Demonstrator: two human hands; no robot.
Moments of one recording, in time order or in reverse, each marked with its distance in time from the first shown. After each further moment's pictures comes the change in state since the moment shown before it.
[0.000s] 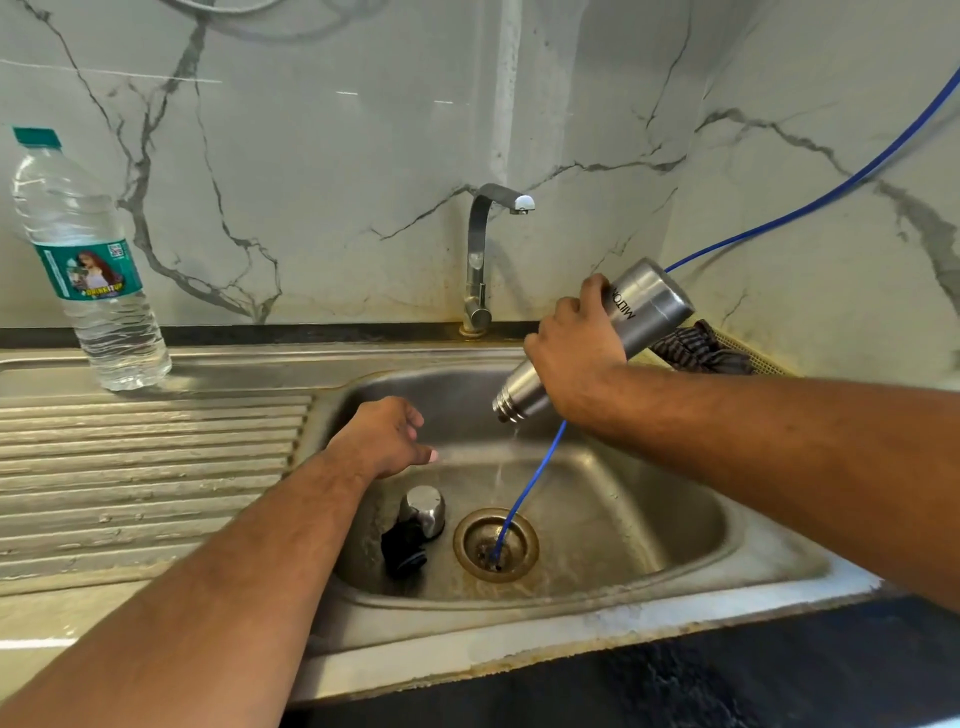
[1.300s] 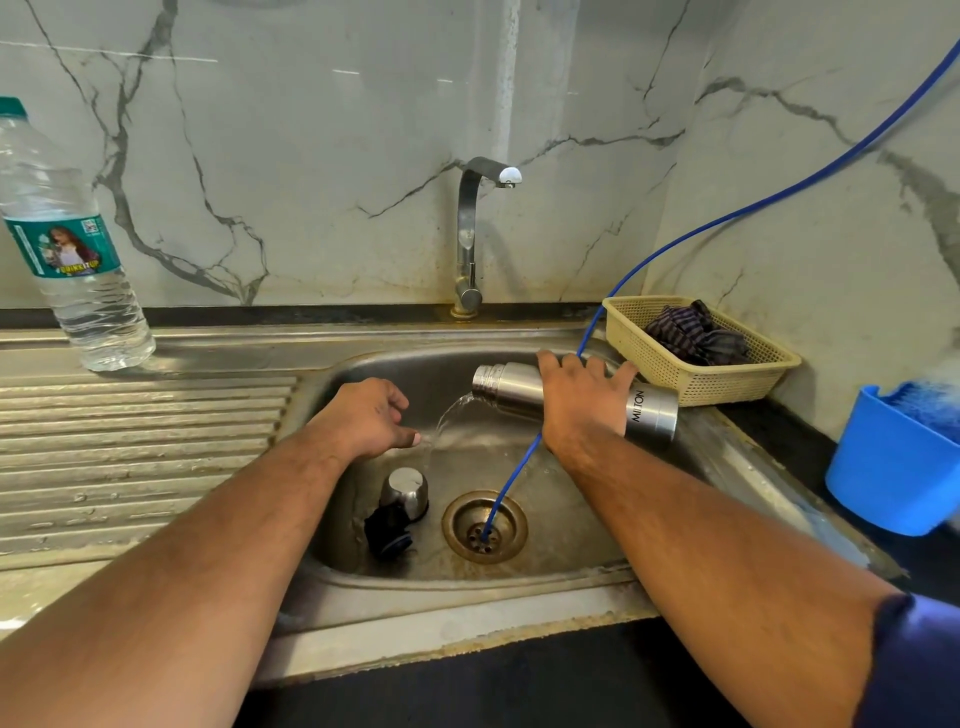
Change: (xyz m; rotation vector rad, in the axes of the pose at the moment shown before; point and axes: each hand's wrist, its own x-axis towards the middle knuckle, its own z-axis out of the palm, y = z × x) left_hand -0.002 0.002 0.000 0.065 0.001 -0.005; right_hand -0.021 -0.046 0.061 0.707 -0.118 0.272
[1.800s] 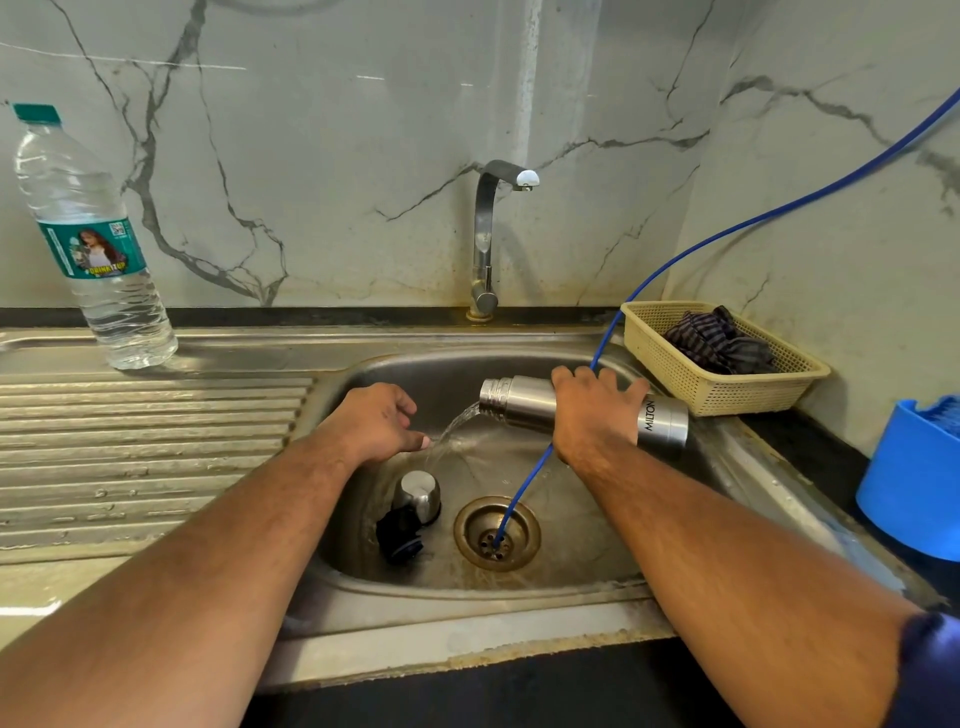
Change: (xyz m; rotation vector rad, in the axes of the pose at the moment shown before) left_hand 0.000 -0.006 0.000 -0.018 0.013 -0.024; right_hand 0.008 -0.001 0.011 0.046 -0.061 -0.010
